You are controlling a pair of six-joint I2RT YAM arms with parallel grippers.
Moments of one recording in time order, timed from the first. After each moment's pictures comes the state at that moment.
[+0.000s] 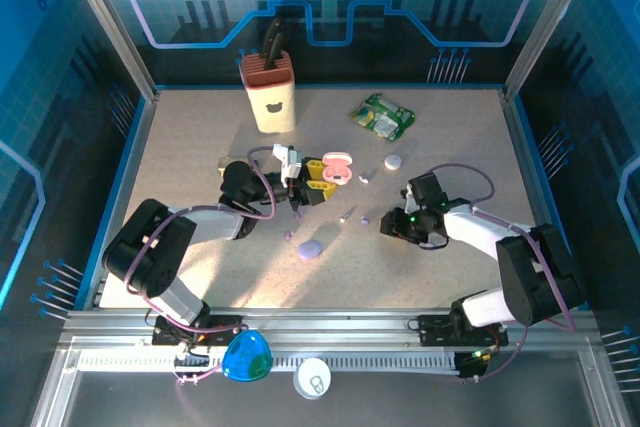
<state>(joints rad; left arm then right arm) -0.45 1.61 0.63 1.28 0.96 -0.33 0.30 1.41 0.61 -0.37 -0.34 0.55</state>
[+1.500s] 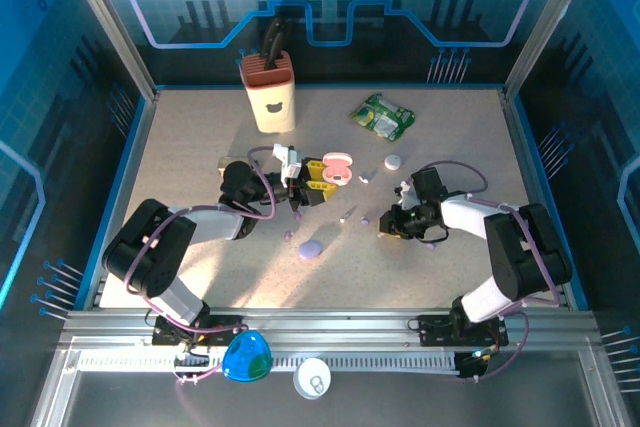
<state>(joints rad) -0.45 1.61 0.63 1.28 0.97 -0.34 0.25 1.55 0.66 -0.34 -0.54 0.43</state>
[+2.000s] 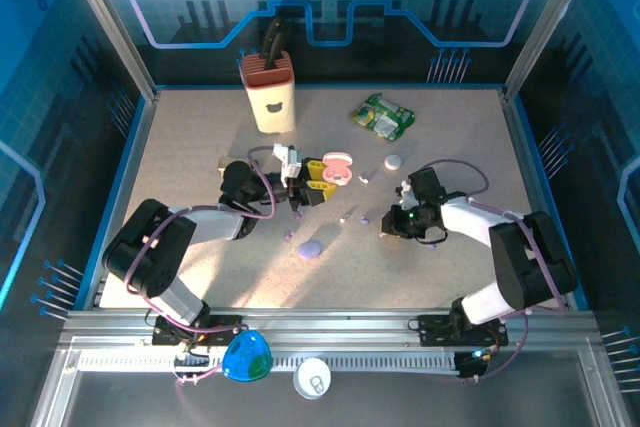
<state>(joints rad) -0.45 1.61 0.63 1.28 0.97 -0.35 0.29 1.47 0.66 -0.39 -0.41 0.47</state>
